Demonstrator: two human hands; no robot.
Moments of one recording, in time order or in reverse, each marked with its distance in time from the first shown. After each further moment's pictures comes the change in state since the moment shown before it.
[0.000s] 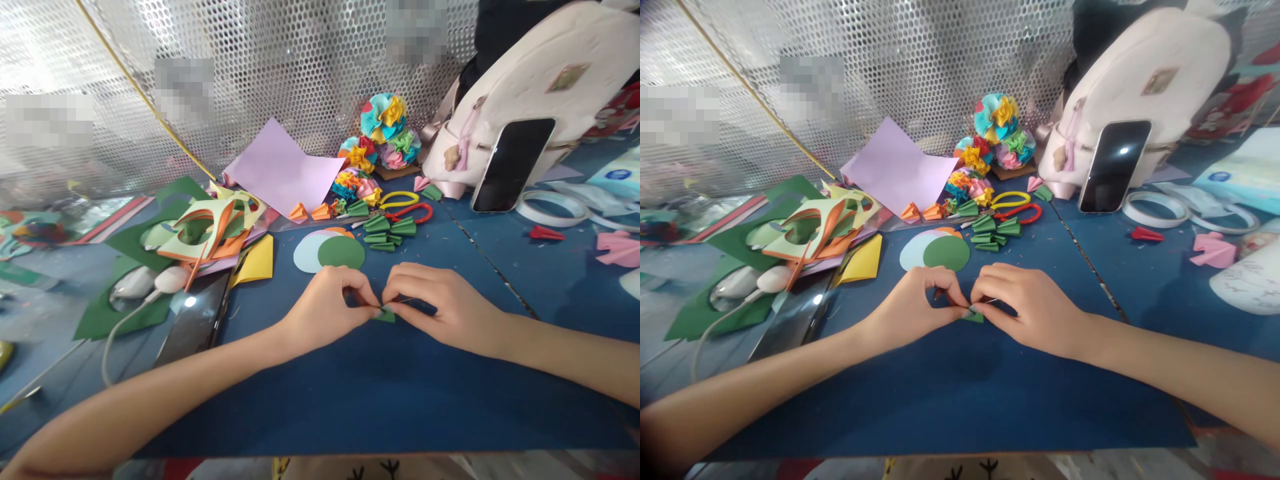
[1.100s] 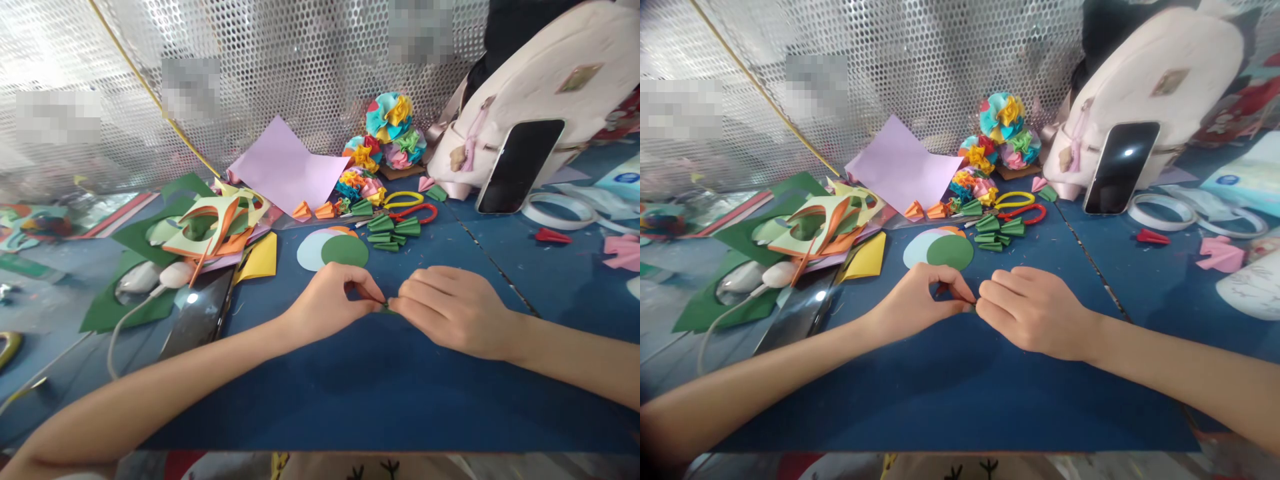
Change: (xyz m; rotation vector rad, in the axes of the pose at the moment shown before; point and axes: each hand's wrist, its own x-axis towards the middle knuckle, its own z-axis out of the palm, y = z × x) left_hand 0.003 -0.005 -0.002 -0.075 -0.017 -0.020; right_hand -0.003 0.002 0.002 -0.674 0.170 -0.437
